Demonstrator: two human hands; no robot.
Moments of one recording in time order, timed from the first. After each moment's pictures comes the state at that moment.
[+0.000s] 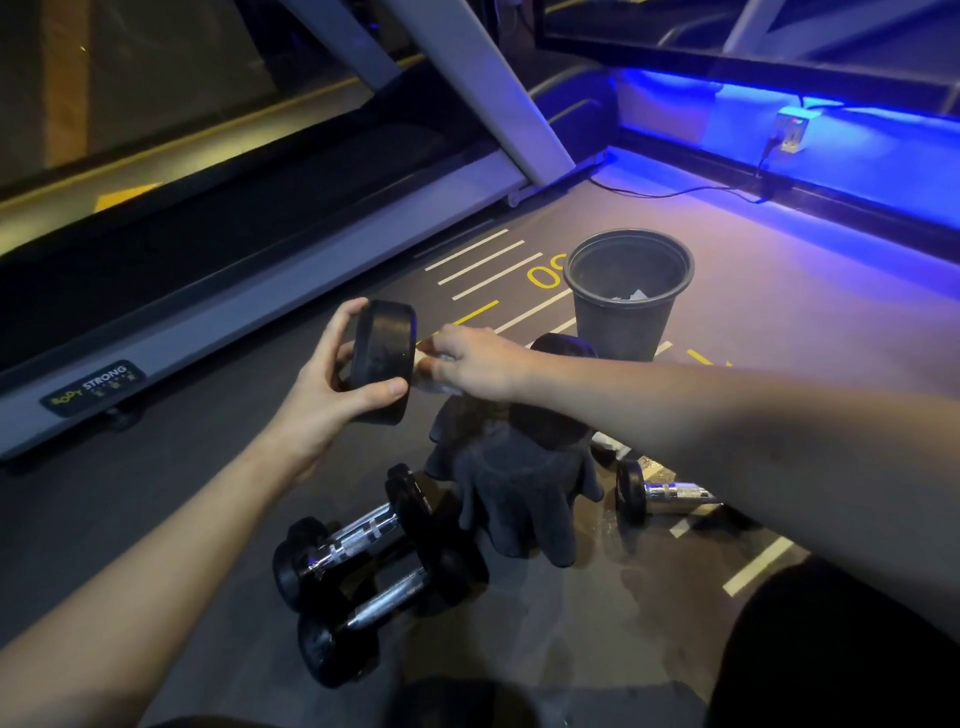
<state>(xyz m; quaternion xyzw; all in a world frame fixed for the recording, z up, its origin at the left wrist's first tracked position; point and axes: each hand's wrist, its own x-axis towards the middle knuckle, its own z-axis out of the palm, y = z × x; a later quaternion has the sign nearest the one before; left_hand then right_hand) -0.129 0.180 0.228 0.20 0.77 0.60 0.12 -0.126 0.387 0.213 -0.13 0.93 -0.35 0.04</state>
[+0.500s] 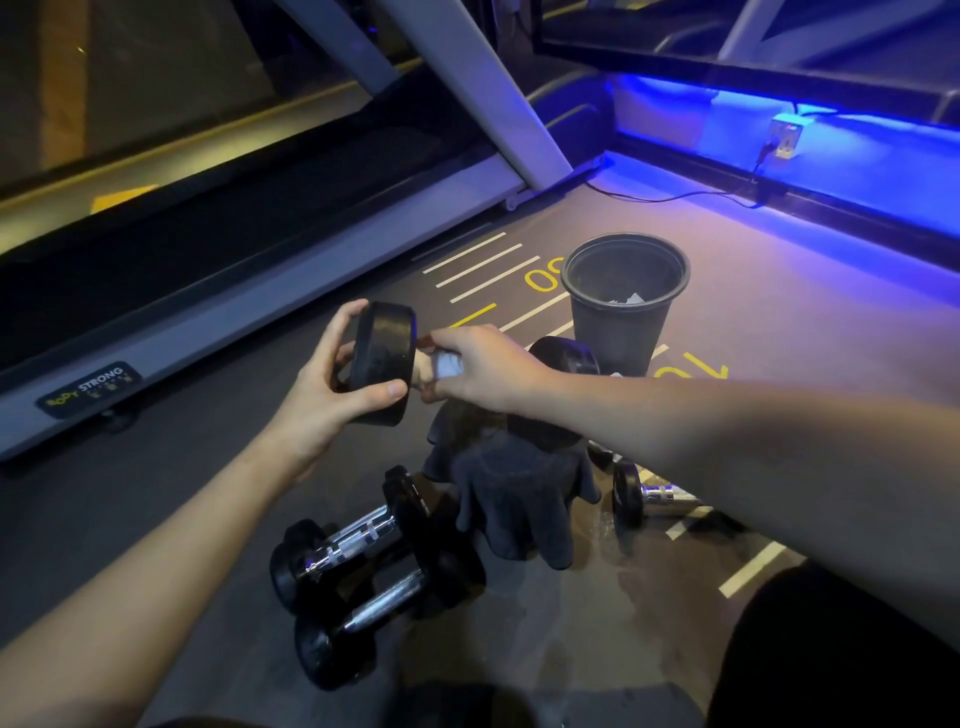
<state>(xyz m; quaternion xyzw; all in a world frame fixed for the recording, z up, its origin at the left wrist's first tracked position) -0.130 0.178 0.229 0.21 0.76 0.60 0.12 -0.114 0.390 0.207 -0.14 0.90 -0.40 -0.07</state>
